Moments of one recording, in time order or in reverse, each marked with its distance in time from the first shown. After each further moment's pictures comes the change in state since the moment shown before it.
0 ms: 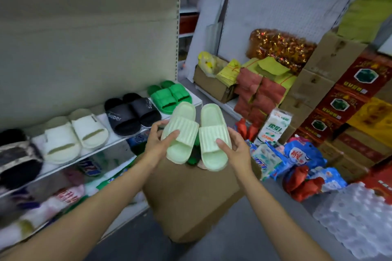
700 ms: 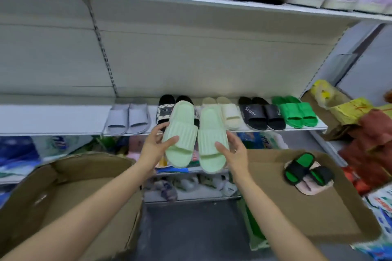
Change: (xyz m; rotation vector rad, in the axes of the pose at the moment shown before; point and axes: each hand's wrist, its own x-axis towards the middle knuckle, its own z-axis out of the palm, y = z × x) left_hand -0.243 0.018 -0.404 -0.087 0.476 0.049; right_hand -0.239 -0.063 0.346 0.124 -0.542 0.038
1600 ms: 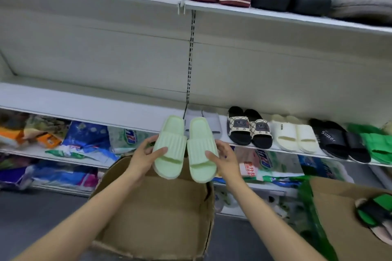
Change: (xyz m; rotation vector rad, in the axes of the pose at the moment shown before) left_hand -0.030 -0.002 -0.321 -0.020 0.204 -0.042; right_hand -0.057 0.017 0.298 -0.039 -0.307 0.053
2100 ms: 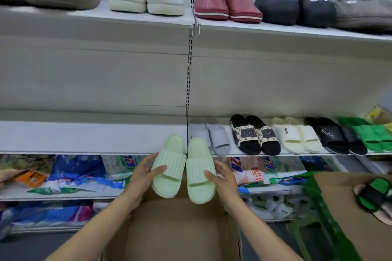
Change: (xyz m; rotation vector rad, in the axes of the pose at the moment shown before) left_hand 0.075 0.015 -0.081 0.005 -0.164 -0.091; right_hand 0.023 0.027 0.098 0.043 0.184 0.106
